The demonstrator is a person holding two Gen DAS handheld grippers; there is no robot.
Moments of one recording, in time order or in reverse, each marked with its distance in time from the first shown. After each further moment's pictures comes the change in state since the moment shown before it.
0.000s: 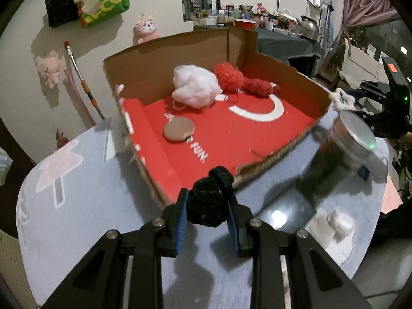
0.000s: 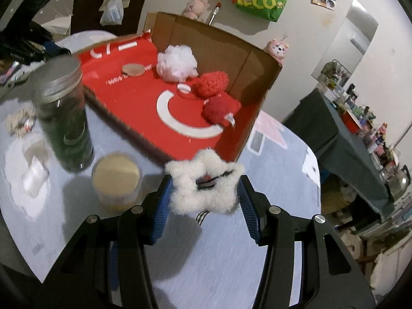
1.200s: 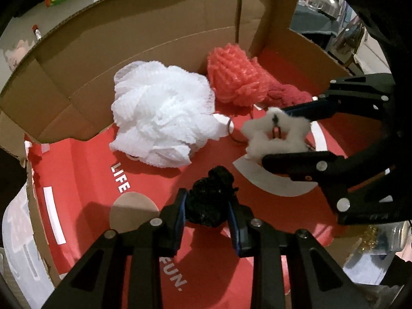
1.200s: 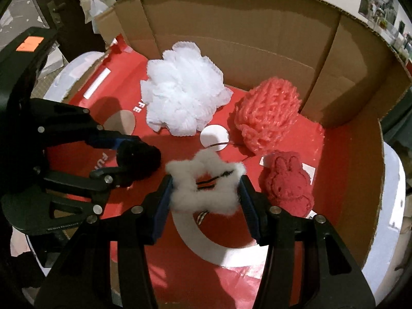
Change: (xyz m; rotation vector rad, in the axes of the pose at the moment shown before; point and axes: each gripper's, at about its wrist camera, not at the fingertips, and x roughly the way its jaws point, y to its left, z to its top) left arm 0.154 -0.014 0.122 -0.024 0.241 -0.014; right arm 0.176 -0.005 0.145 0.249 0.279 0.351
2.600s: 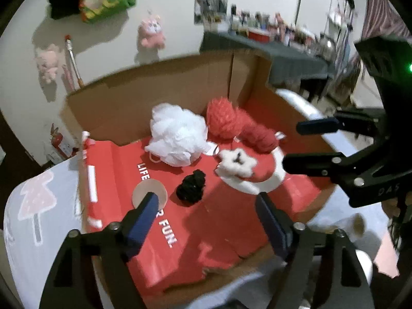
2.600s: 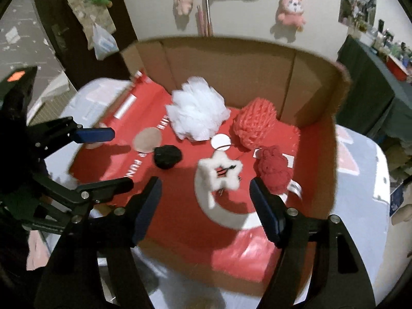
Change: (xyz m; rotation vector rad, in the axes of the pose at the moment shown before) left arm -0.114 -0.012 -0.059 -0.114 -0.280 -0.005; right arm -0.099 0.016 -0.035 0.070 -0.166 -0.001
